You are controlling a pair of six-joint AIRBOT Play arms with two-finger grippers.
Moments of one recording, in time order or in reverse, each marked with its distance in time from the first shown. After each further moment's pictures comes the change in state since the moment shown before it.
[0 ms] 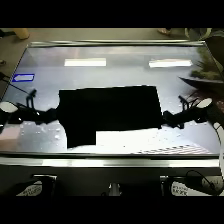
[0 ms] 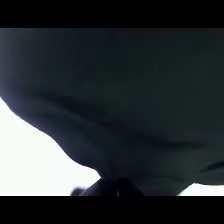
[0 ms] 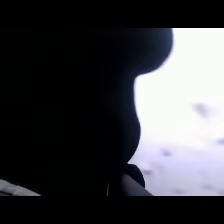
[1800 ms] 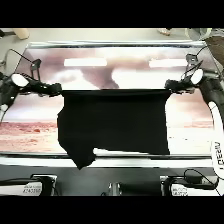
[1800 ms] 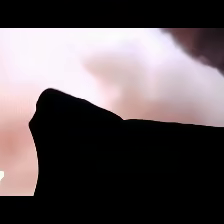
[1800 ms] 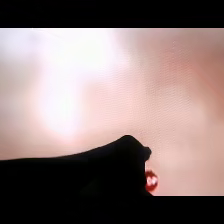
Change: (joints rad) left arm -0.151 -0.349 0.457 0.209 0.170 -0.083; right arm 0.220 -0.121 0.422 -0.506 -0.339 0.310
